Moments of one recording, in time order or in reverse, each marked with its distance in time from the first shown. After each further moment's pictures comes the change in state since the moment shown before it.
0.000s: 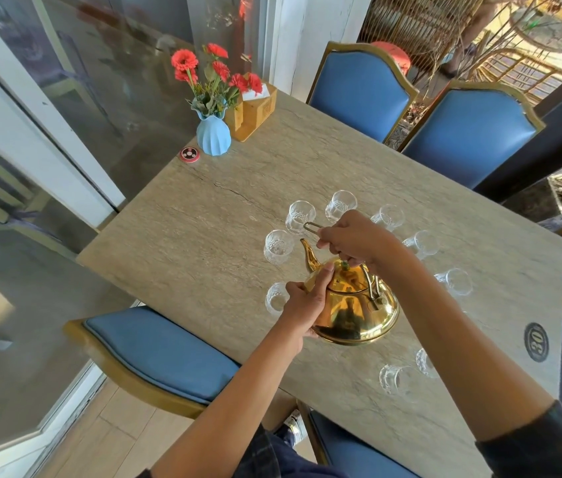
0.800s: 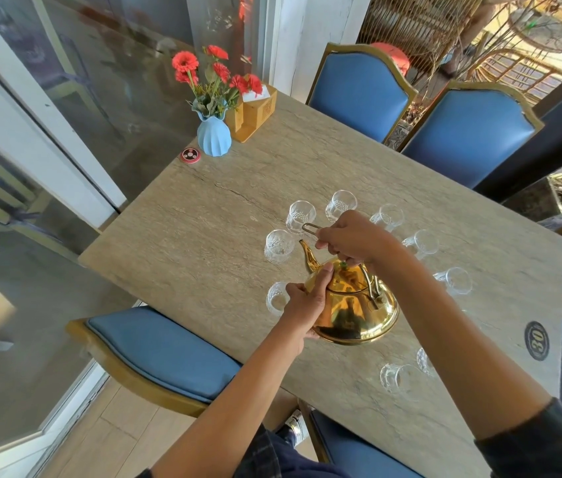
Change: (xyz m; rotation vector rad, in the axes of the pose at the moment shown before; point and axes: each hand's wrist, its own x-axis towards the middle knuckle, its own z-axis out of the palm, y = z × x) left_hand -0.001 -0.003 0.001 -0.008 0.000 -0.014; right_hand -0.005 -0.004 0.003 -0.008 -0.018 0.006
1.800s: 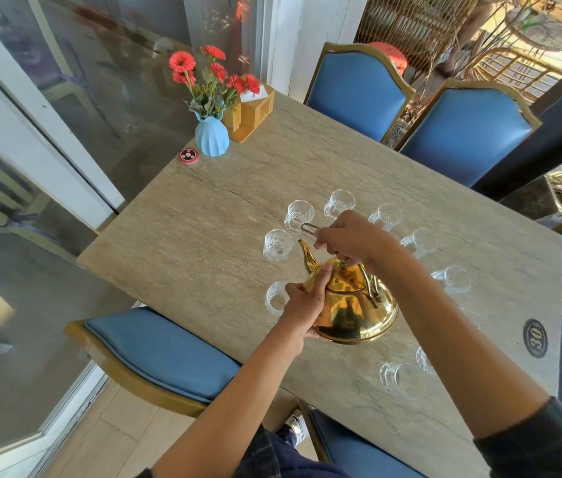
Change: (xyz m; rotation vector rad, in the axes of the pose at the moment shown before) left_hand -0.003 0.001 0.002 -0.030 -0.006 0.006; right_hand 0.001 0.002 0.000 -0.034 0.012 -0.013
